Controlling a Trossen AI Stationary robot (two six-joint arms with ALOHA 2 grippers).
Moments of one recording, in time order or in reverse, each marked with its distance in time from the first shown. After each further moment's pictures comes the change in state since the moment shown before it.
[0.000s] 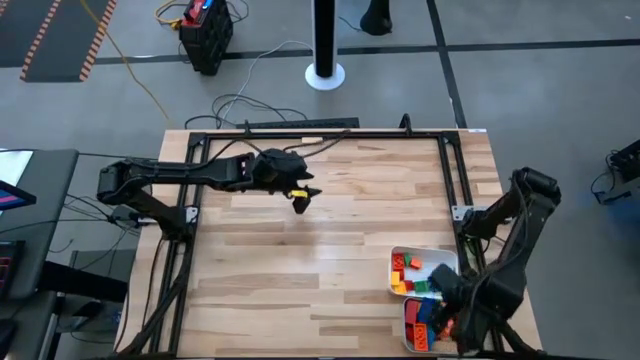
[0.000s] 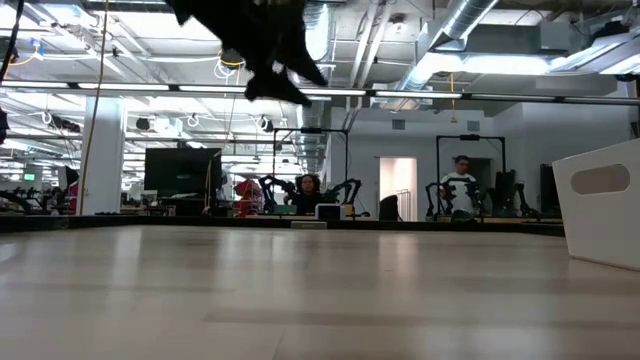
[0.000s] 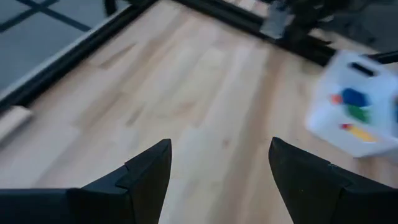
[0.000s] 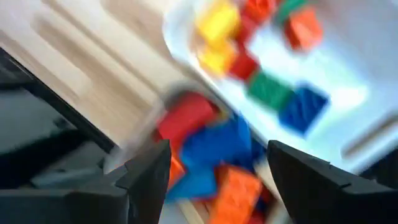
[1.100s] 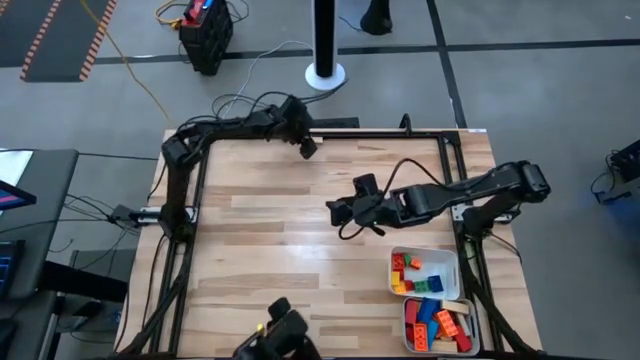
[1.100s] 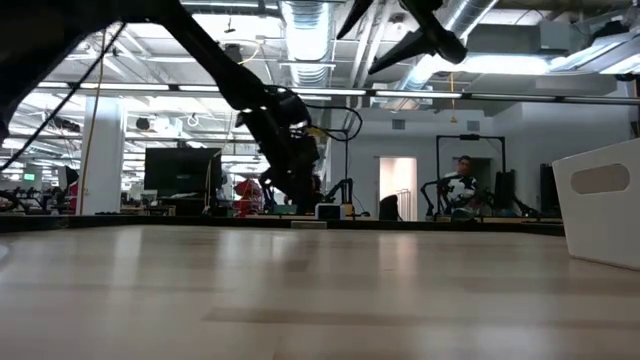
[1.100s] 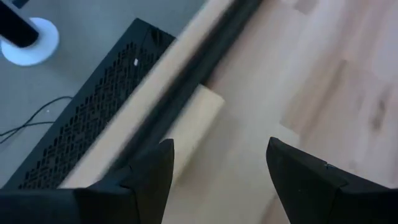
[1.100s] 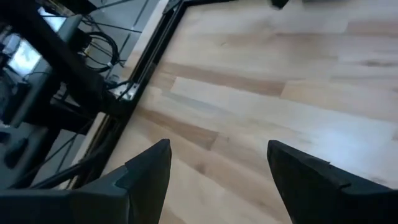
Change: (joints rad) left arm 0.538 0.587 0.352 -0.093 0.182 0.395; right arm -0.837 0.013 0.000 0.754 0.371 -0.732
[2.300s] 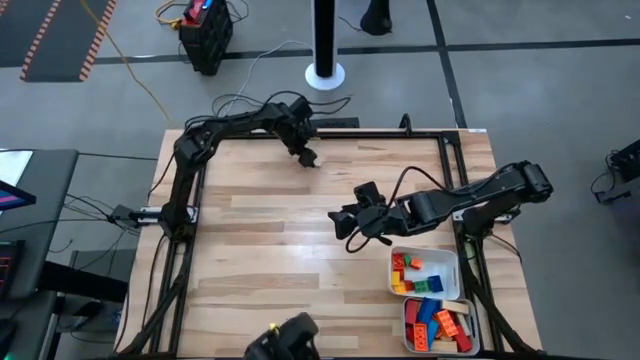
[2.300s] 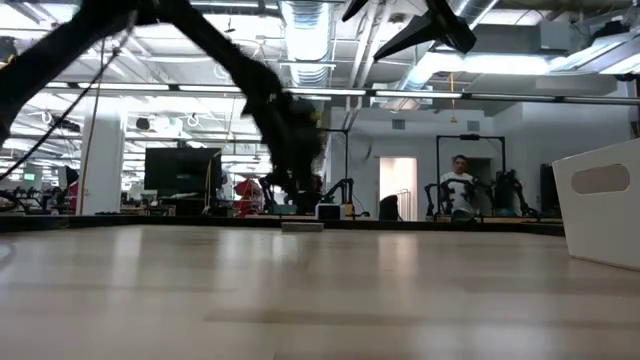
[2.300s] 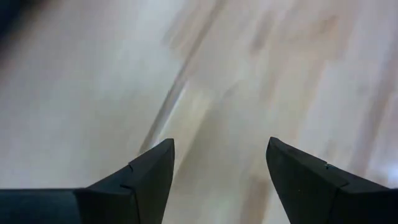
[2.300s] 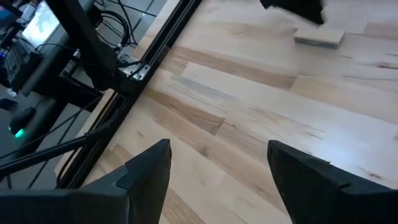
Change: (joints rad) left arm -0.023 0.099 0.213 -0.465 0.344 -0.025; right arm 0.064 -0.016 0.000 -0.019 -0.001 -0.052
